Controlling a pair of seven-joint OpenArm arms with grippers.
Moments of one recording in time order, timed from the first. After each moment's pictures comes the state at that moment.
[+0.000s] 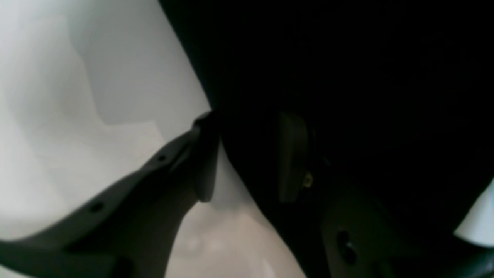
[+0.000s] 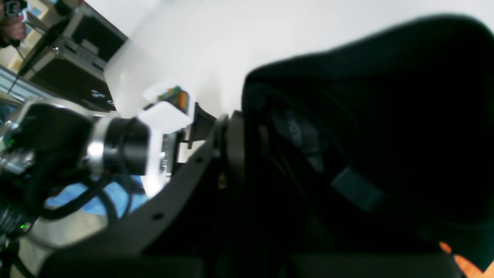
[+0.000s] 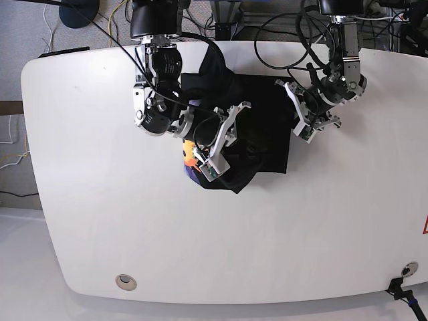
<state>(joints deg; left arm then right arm) 10.5 -6.4 -8.8 91.9 -4.8 -40.9 38.6 0.9 -8.4 -2.8 96.0 38.4 38.0 -58.2</state>
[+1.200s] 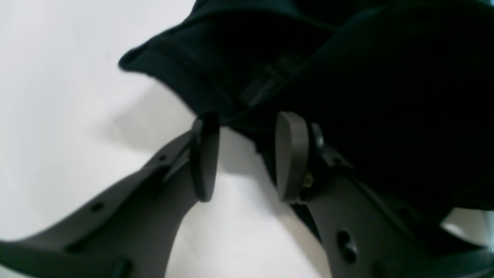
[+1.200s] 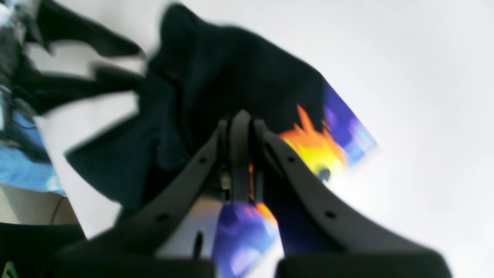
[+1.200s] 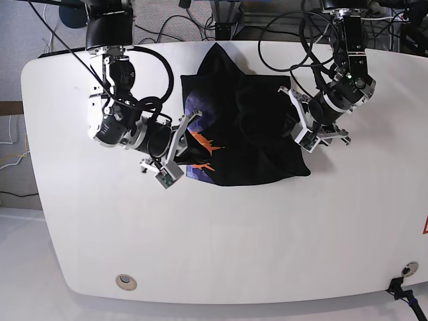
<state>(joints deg) 11.3 -6.8 -8.6 106.9 -3.0 -41.0 40.8 3.4 8.4 -2.1 98.9 38.3 38.0 -57.4</state>
